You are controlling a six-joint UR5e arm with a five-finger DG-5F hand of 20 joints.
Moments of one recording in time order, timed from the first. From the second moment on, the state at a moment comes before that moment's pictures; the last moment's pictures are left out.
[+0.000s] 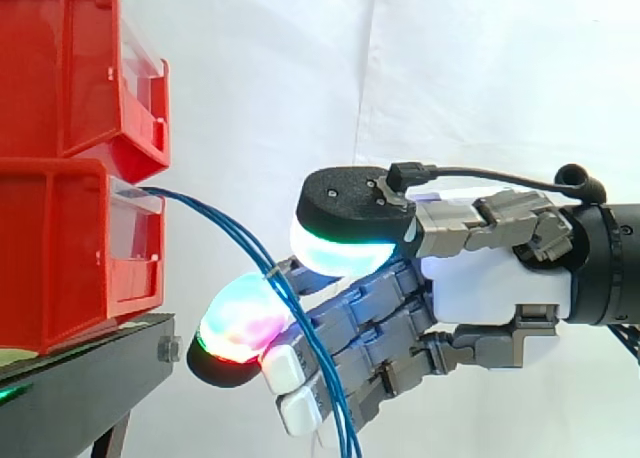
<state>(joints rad) 0.11 -2.34 -1.14 -2.79 -1.35 -0.26</state>
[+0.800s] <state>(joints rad) 0.10 -2.34 -1.14 -2.78 -1.36 -0.27</state>
